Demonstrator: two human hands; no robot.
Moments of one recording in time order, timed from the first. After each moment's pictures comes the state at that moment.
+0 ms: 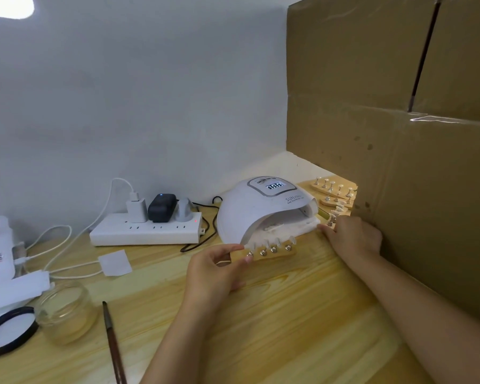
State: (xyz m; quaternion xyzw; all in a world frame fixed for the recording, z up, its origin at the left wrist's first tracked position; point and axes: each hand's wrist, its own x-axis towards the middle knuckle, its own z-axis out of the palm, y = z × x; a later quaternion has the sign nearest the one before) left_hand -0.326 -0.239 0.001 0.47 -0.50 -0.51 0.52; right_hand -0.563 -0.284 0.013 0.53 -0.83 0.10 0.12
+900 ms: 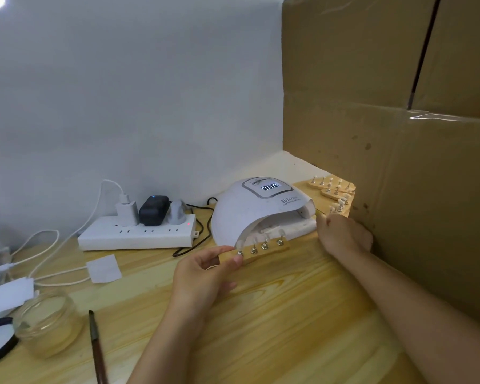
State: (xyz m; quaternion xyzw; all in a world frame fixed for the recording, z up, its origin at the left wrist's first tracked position) left_hand -0.322 -0.239 0.005 0.47 -0.45 -0.54 0.53; right_hand -0.561 -0.300 0.009 0.50 -0.85 0.19 0.04
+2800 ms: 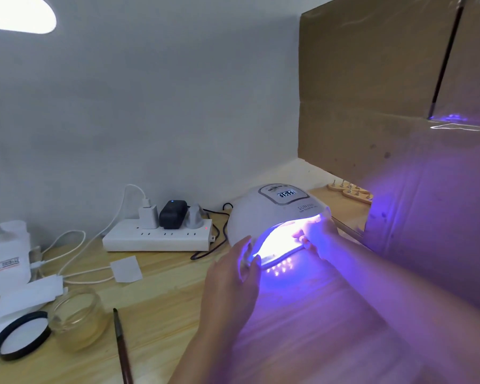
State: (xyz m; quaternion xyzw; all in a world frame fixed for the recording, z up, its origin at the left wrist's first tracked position) left_hand -0.332 -0.239 -0.012 0.51 -0.66 -0.28 0.48; right_hand -0.502 -0.319 0.023 0.38 -0.71 0.47 -0.37
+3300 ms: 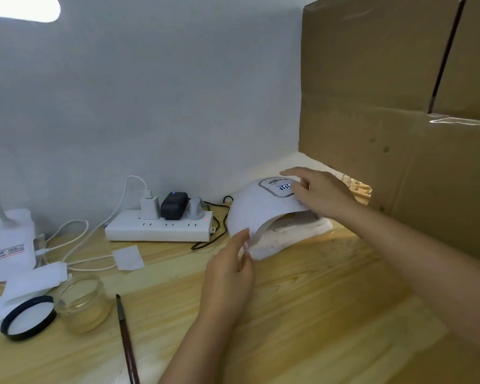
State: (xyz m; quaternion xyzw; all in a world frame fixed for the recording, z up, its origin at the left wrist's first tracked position) left_hand -0.326 -0.241 -0.016 0.52 -0.66 -0.27 0.47; right_hand -0.510 -0.306 0.082 0.73 -0.61 0.30 -0.02
